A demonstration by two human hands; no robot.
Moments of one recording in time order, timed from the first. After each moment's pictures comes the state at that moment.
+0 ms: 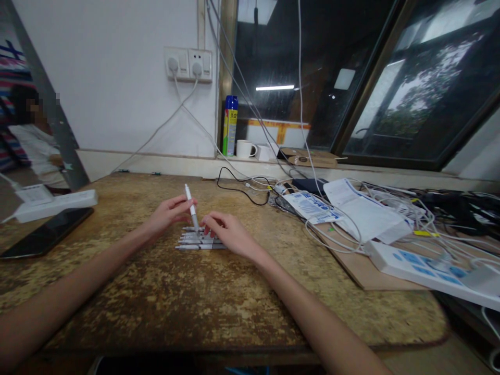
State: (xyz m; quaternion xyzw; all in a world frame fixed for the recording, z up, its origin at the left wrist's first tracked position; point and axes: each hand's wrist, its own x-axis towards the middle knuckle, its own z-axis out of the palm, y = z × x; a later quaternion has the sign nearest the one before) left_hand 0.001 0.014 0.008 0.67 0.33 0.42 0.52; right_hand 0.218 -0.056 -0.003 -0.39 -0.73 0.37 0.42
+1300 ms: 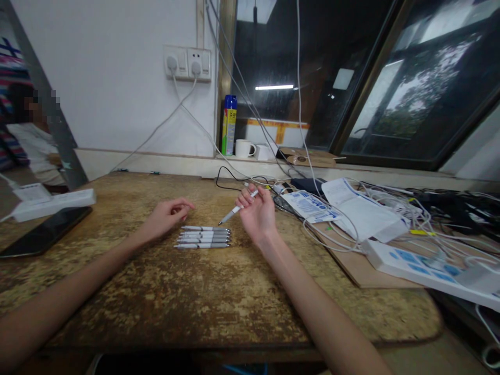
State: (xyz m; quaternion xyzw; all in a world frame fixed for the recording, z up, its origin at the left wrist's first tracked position) left_hand -0.010 0.019 0.001 0.81 0.38 0.36 0.25; right_hand 0.251 -0.050 0.031 -0.17 -0.36 0.55 0.73
